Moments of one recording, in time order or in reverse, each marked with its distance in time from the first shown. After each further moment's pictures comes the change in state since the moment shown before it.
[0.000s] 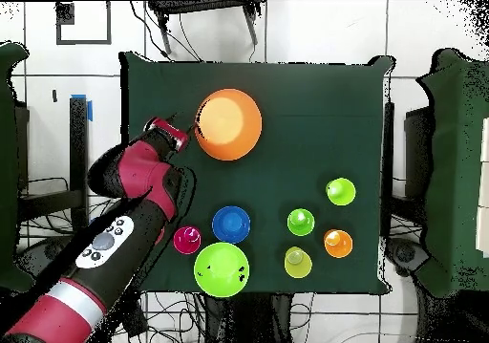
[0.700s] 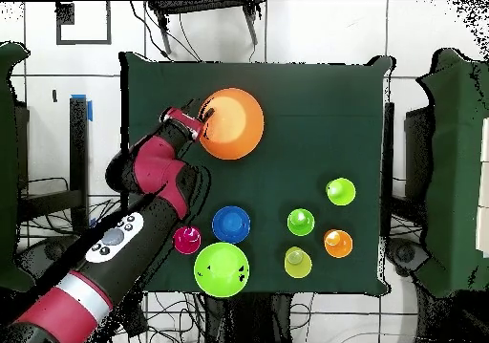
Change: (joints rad) arm -0.031 0.049 -0.066 -0.001 0.003 -0.160 0.000
